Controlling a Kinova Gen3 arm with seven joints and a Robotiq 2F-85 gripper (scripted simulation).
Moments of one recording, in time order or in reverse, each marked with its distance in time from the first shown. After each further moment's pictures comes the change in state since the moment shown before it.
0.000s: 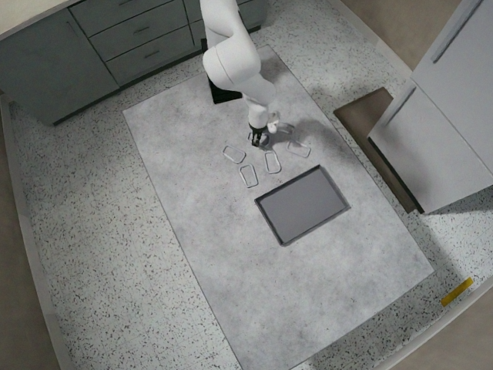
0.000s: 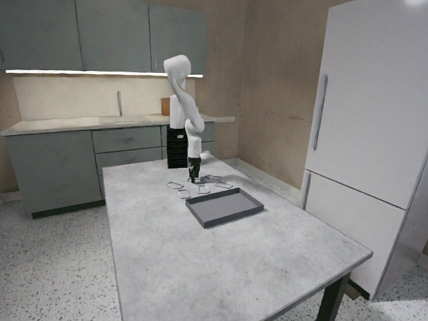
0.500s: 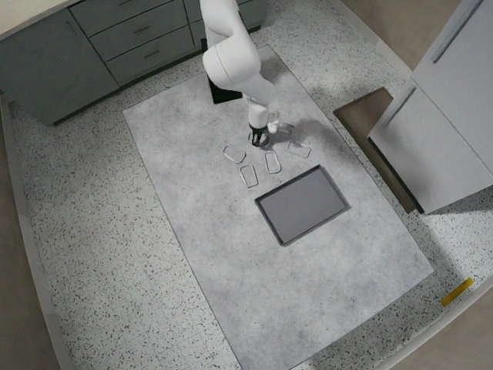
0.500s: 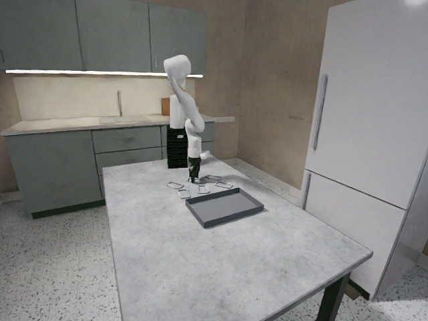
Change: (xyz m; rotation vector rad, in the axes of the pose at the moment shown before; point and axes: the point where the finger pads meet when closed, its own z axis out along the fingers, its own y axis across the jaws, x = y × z) arm 0.001 0.001 -0.001 -0.002 0.001 0.000
